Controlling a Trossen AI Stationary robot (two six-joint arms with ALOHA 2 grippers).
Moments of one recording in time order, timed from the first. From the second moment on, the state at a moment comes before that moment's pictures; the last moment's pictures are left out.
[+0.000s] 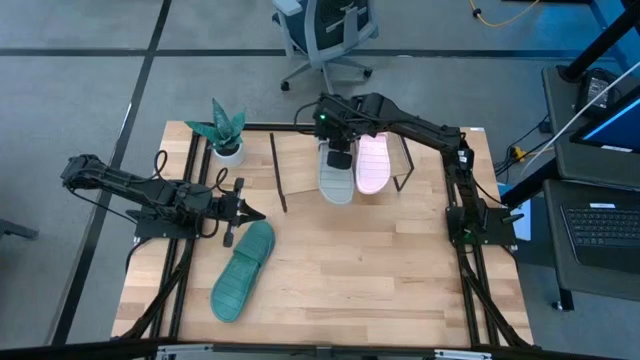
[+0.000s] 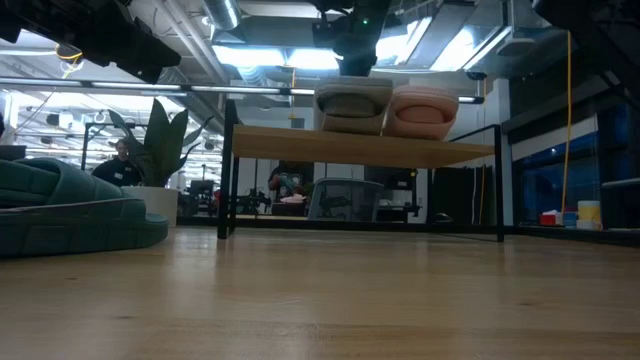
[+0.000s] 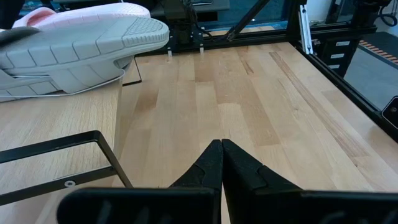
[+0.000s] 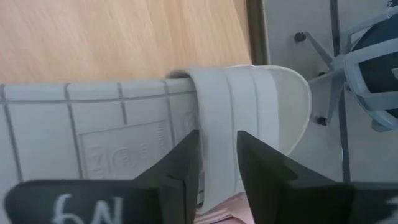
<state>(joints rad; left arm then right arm) -0.22 0.60 0.37 -0.08 -0.19 0.00 -0.32 2.09 2.28 -1.33 0.21 -0.27</state>
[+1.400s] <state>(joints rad) -0.22 0.60 0.37 -0.07 -0.19 -0.02 0.06 1.90 2.27 -1.38 0.22 -0.09</state>
